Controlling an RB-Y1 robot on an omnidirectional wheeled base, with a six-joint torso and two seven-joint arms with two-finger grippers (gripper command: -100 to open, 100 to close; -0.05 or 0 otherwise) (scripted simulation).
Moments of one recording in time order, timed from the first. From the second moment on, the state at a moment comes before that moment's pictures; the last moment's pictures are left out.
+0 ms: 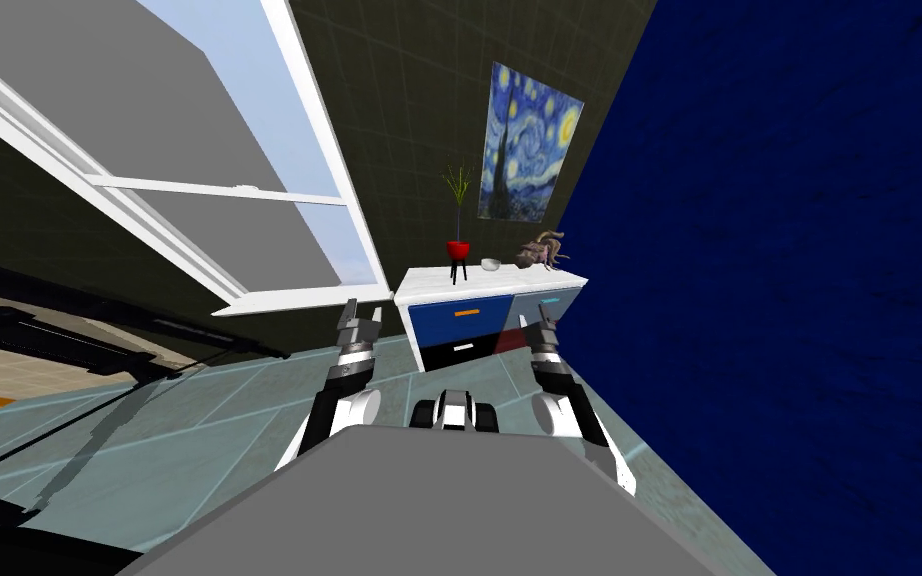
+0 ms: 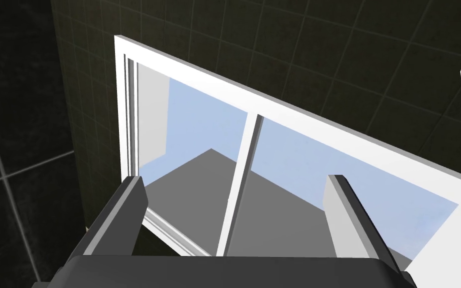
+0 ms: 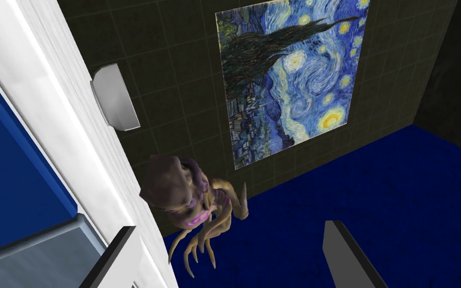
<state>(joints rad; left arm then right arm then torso) 0.53 -0.05 0.04 -2.22 0.09 -0.43 0.12 0.45 -0.18 0.04 -2.19 -0.26 -0.24 -0.10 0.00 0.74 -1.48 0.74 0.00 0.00</state>
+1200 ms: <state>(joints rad) 0.53 -0.05 0.04 -2.22 0.09 -0.43 0.12 0.42 -0.24 0.02 -2.04 -0.61 -0.04 -0.16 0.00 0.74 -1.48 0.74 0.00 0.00</state>
